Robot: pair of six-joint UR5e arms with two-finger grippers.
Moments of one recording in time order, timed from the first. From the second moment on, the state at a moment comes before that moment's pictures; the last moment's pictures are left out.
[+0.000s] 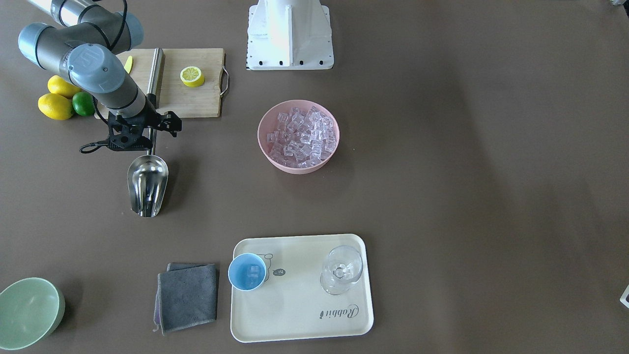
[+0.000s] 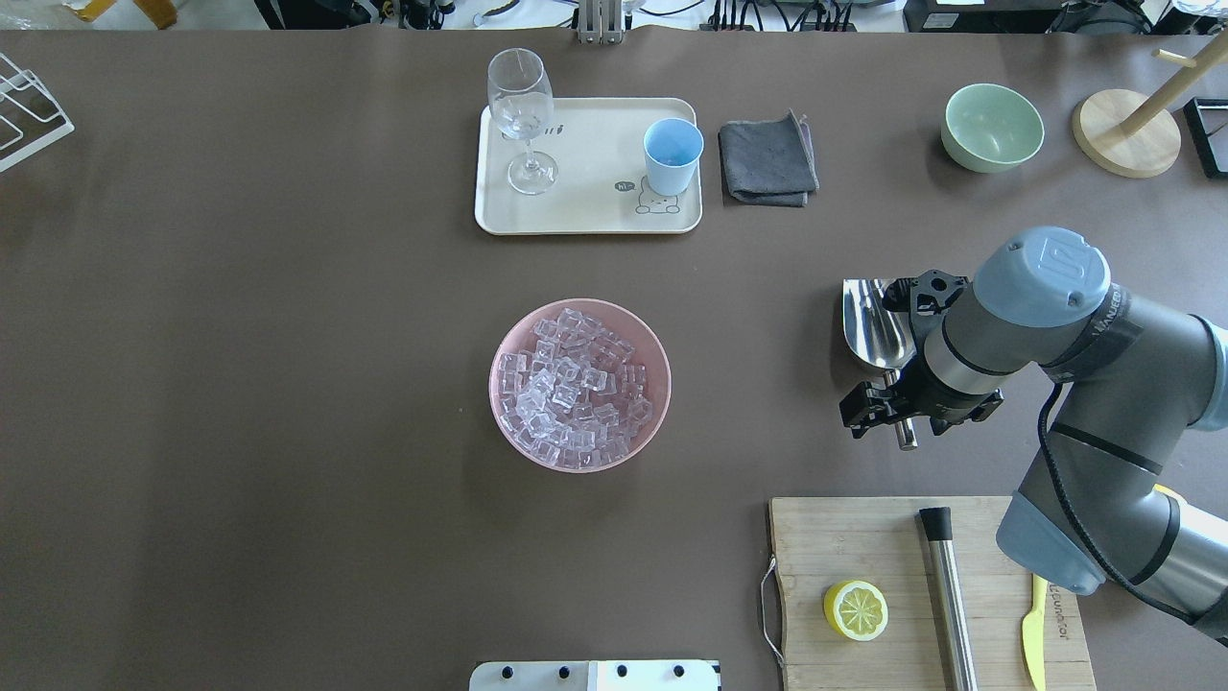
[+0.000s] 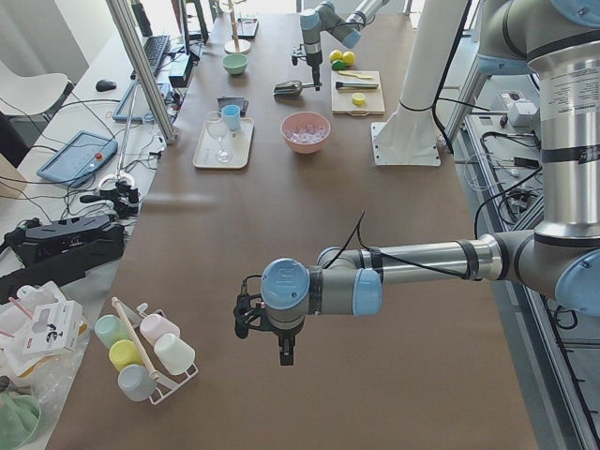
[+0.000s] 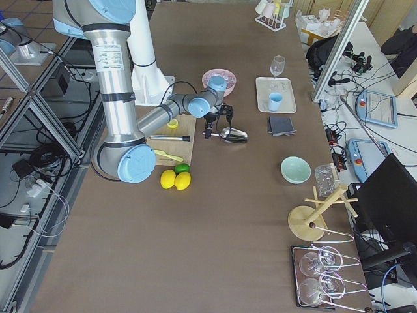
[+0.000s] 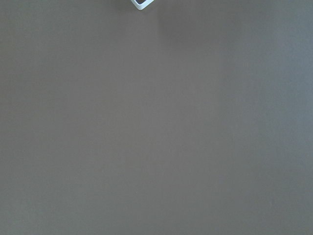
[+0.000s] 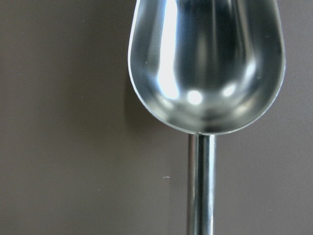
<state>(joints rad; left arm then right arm) -1.64 -1.41 -1.63 -1.67 -2.40 -0.02 0.64 -1.41 1.91 -1.48 2.12 1.02</state>
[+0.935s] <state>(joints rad) -1.64 -1.41 -1.63 -1.67 -2.40 -0.02 0.77 -1.54 1.98 -1.53 2.11 0.78</state>
